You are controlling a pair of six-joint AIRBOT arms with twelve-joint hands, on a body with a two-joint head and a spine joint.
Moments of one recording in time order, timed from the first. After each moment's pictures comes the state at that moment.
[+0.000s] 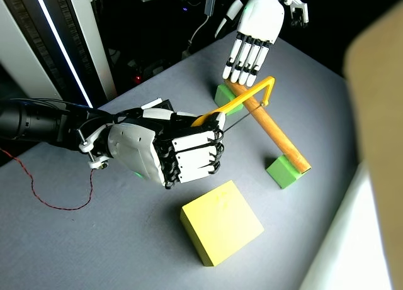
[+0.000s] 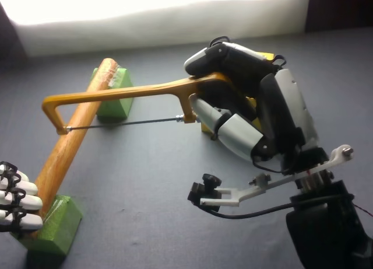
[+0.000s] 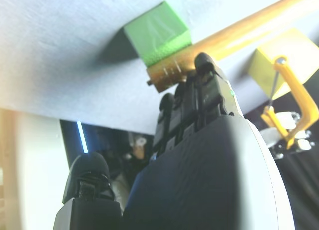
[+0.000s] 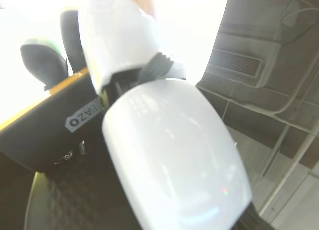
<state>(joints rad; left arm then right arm) 0.84 -0.50 1.09 1.33 -0.86 0.01 -0.68 -1.56 1.17 0.52 1.52 -0.33</state>
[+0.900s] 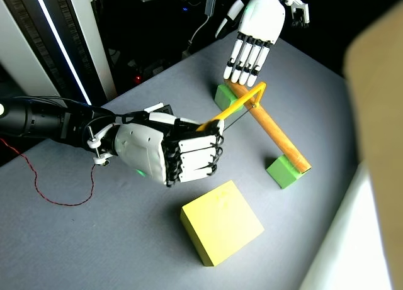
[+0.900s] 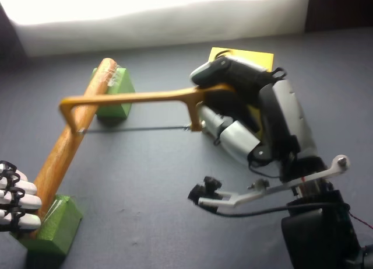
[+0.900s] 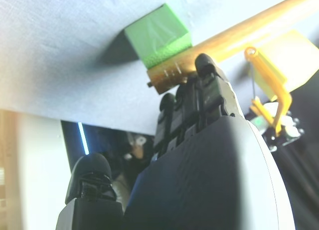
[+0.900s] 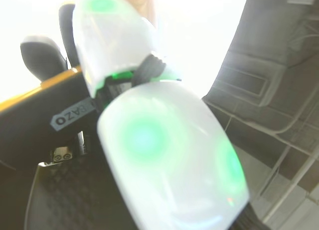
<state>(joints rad) 0.84 -0.50 1.10 1.33 -0.86 0.01 -0.69 -1.59 1.17 0.65 1.57 -0.44</state>
